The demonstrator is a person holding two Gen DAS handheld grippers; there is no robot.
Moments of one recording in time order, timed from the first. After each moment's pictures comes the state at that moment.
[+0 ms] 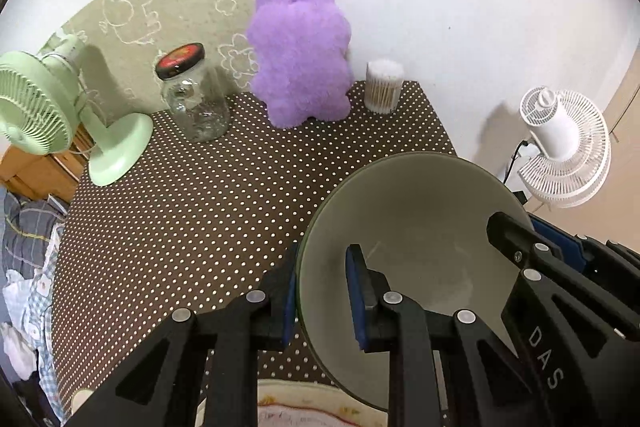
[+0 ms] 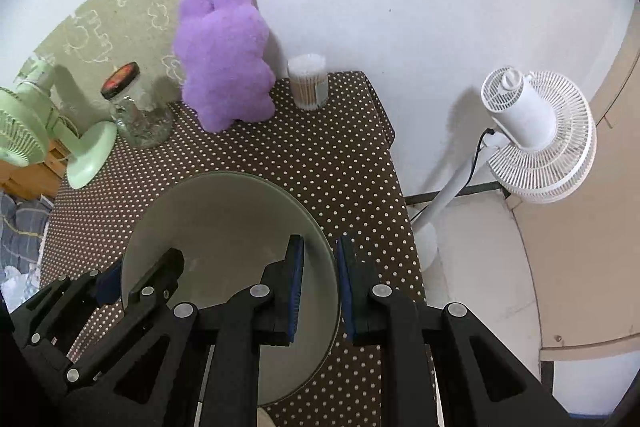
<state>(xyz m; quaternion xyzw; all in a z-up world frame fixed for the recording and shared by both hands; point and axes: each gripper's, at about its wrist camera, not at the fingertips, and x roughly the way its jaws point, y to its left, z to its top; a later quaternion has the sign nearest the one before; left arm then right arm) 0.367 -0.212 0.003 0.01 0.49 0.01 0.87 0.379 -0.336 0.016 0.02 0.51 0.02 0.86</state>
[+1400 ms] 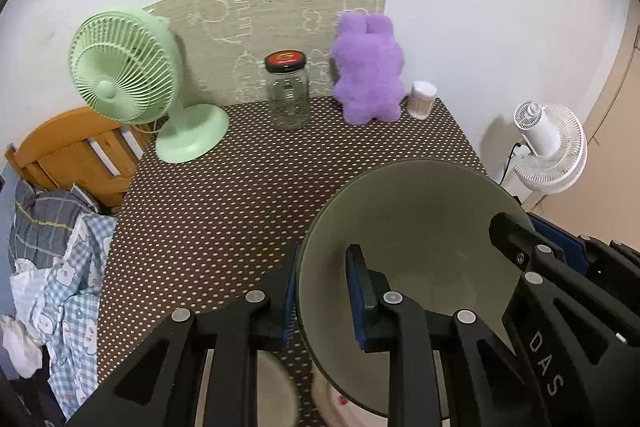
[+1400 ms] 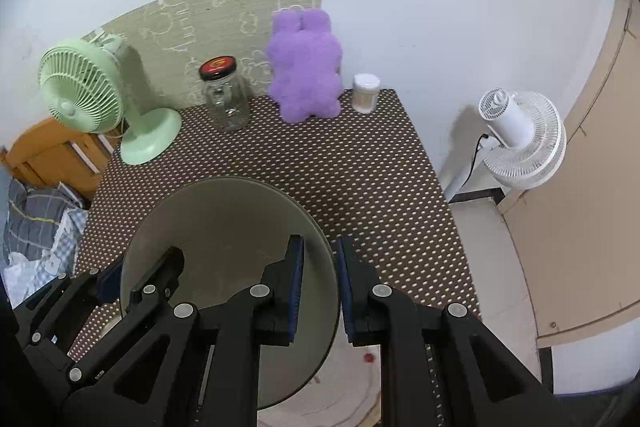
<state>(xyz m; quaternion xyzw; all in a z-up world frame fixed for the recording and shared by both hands) 0.253 -0.080 0.055 -0.01 0.46 0.00 0.89 0.256 -0.199 0.080 0.00 0.47 0.00 0.88</state>
